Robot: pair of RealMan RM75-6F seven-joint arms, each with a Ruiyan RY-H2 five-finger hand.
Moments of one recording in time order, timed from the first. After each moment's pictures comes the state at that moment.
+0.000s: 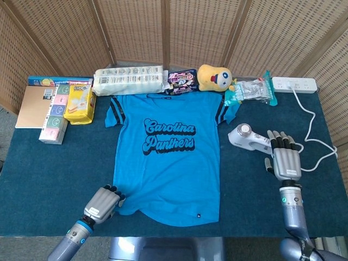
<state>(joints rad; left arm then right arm) -0.37 -1.46 0.10 -1.84 1.33 1.08 0.71 0.36 -1.44 0.22 -1.47 -1.12 1.28 -0.42</state>
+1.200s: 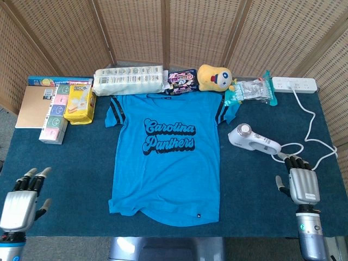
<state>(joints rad) -0.04 -1.25 0.12 -1.72 1.53 1.70 0.33 0.19 -1.32 0.10 -1.59 -1.30 1.45 -0.24</state>
